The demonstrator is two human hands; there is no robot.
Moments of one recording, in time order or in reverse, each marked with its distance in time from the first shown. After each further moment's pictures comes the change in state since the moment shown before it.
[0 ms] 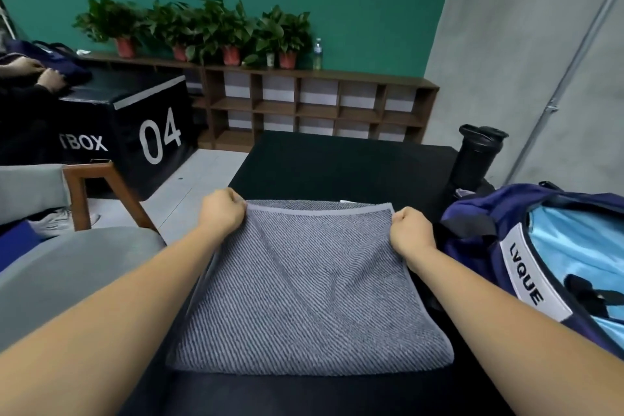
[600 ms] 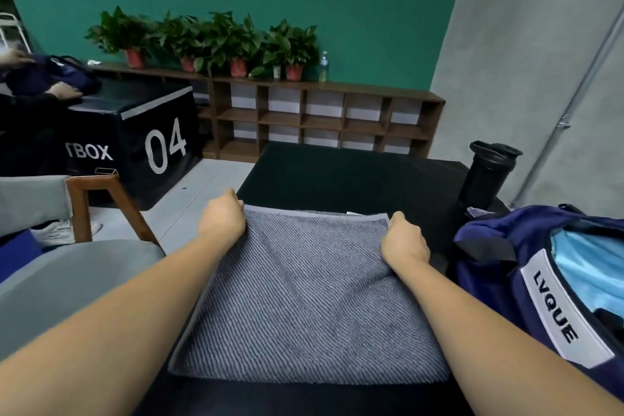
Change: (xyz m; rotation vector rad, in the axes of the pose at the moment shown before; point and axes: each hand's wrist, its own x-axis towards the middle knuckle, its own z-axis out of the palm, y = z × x) left_hand 0.031 -0.003 0.003 0.200 0.051 0.032; right_hand 0.022 -0.024 0.031 -0.371 0.014 -0.095
